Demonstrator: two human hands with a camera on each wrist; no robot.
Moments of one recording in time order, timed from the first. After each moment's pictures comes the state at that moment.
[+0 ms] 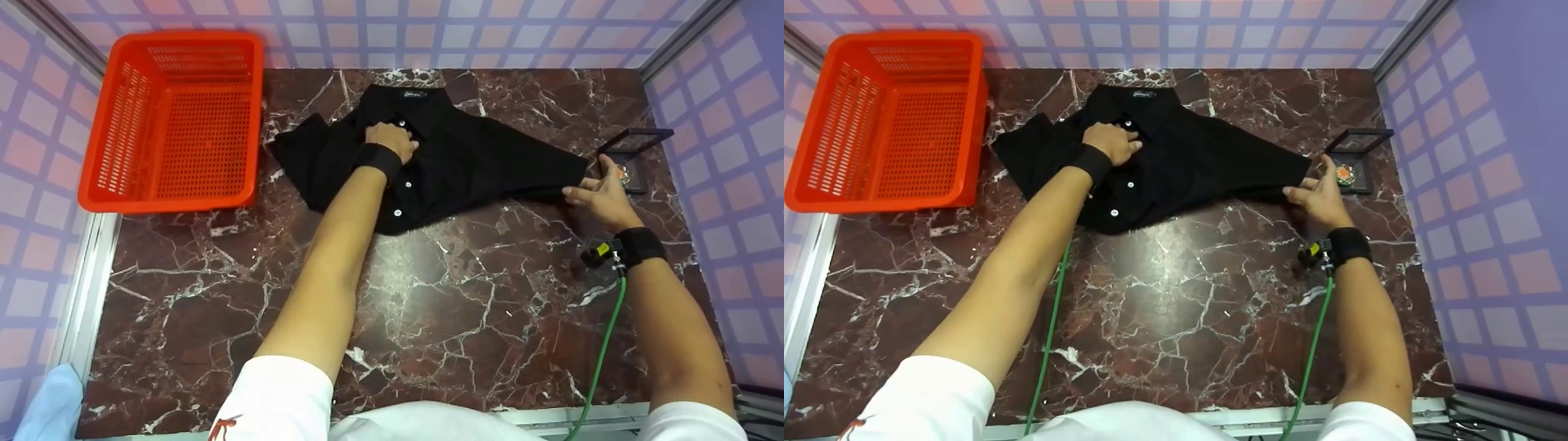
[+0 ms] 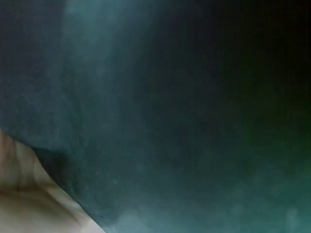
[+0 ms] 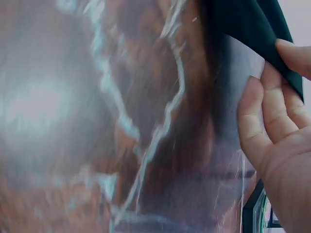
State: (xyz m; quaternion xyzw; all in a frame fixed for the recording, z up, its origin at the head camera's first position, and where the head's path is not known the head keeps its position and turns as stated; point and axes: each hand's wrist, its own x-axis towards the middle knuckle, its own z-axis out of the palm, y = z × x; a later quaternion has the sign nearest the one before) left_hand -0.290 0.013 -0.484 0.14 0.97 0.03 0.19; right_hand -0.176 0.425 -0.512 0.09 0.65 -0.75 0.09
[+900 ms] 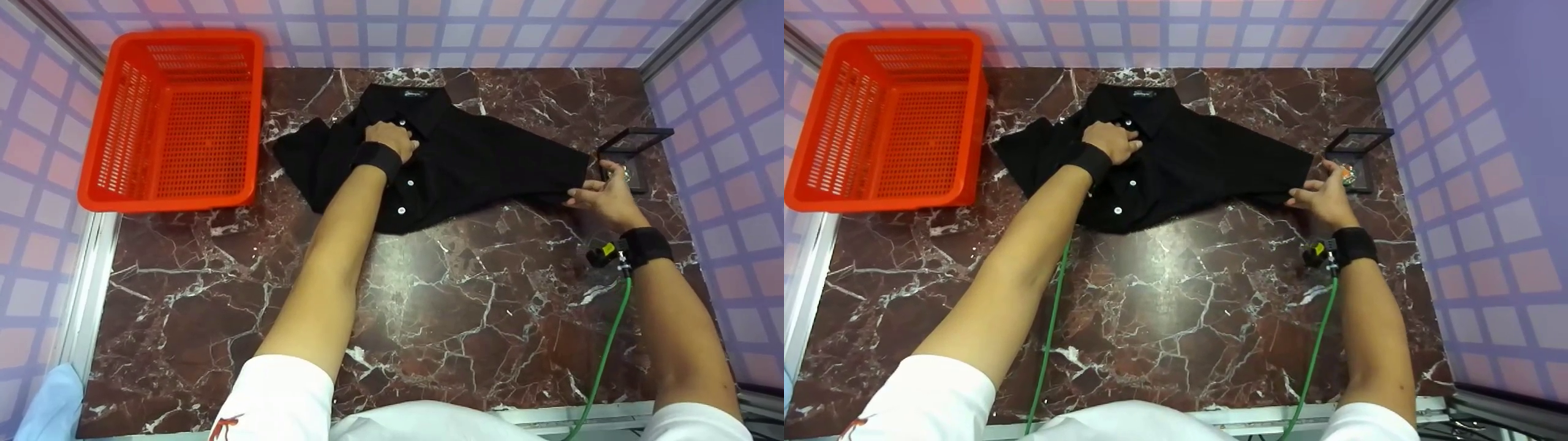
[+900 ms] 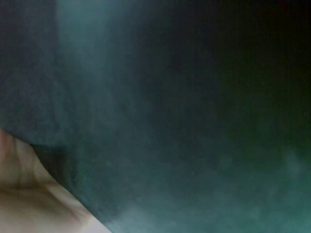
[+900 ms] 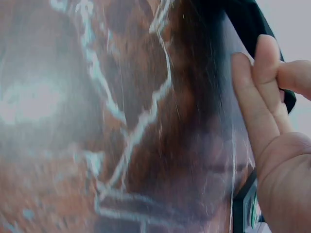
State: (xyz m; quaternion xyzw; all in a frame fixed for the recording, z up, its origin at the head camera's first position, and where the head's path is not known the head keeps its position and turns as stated) left_hand -0.297 0.014 -0.489 0.14 0.97 0.03 0.20; right_hand -0.172 0.431 -0.502 0.12 0.65 -0.74 0.13
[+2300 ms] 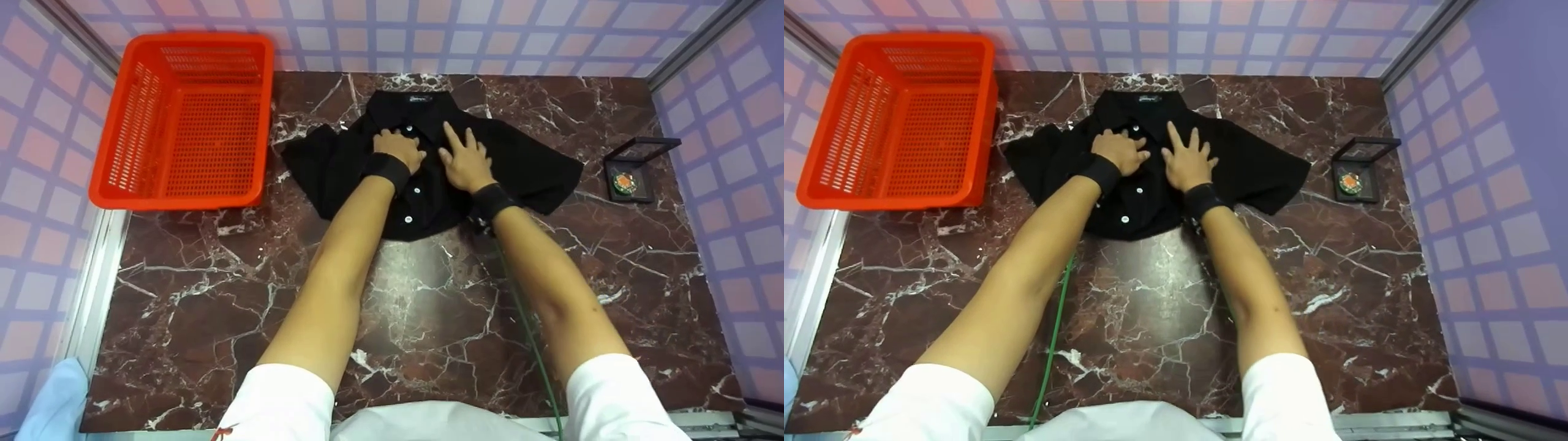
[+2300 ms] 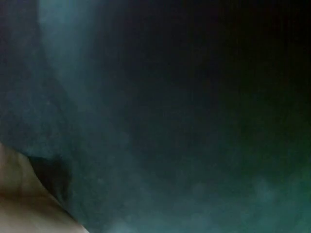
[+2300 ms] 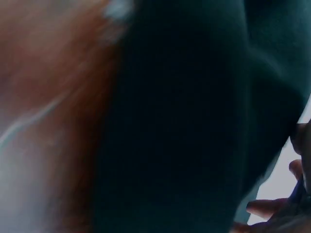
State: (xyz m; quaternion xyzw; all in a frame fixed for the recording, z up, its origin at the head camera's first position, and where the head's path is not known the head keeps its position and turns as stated) left_hand -0.286 0.022 -0.494 0.11 0.97 0.00 0.21; right_hand -0.260 0.188 -0.516 -0.05 0.97 -0.20 0.11
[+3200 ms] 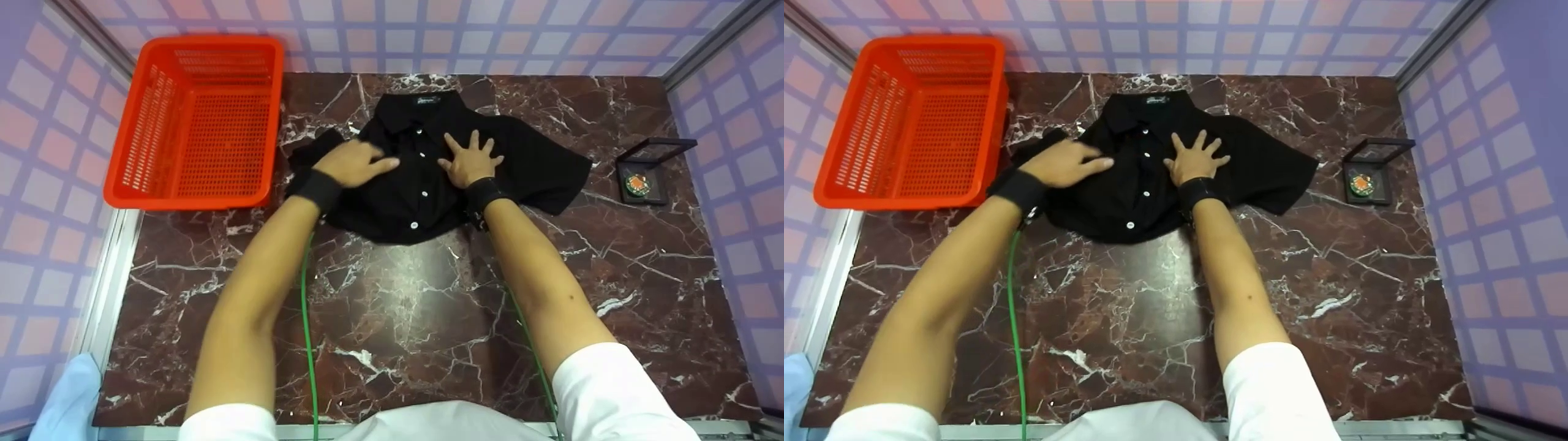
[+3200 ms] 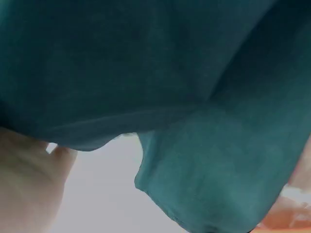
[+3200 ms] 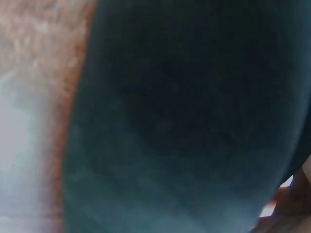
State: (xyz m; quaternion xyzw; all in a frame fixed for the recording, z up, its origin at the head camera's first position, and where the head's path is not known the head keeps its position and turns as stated) left_hand -0.251 -0.095 -0.464 0.26 0.93 0.19 0.17; right_hand -0.273 0.168 -0.518 -0.02 0.98 -0.09 0.19
